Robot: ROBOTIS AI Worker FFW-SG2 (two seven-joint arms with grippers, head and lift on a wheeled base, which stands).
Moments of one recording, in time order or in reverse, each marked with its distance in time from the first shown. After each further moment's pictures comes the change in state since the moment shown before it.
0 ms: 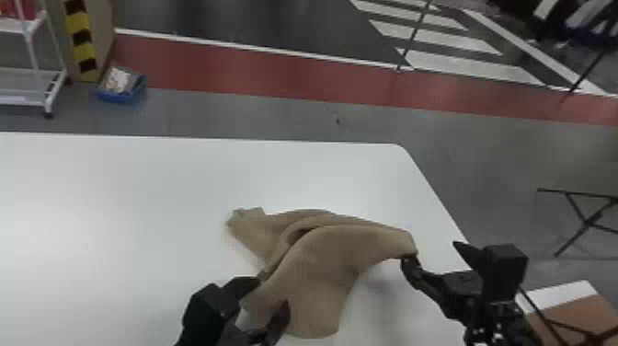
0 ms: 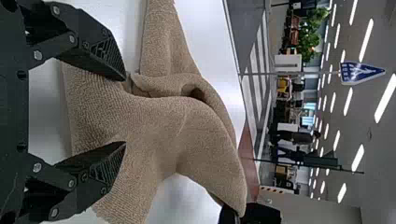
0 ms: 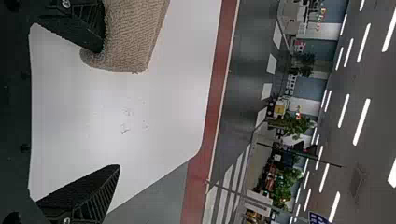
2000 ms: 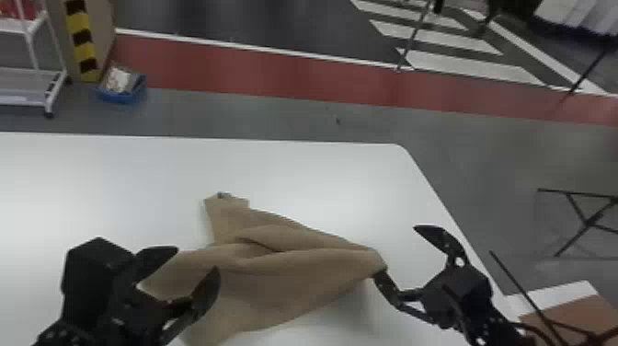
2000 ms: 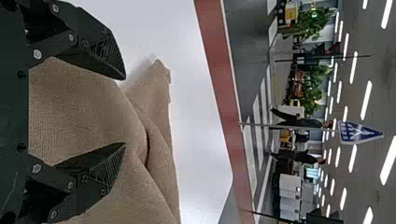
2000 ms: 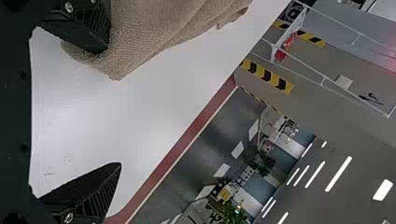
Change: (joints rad) left arm 0.094 0.000 0.190 -0.388 0.006 0.306 -0.047; right arm 0.035 0.000 -0.001 0.045 0.361 -0.436 0.330
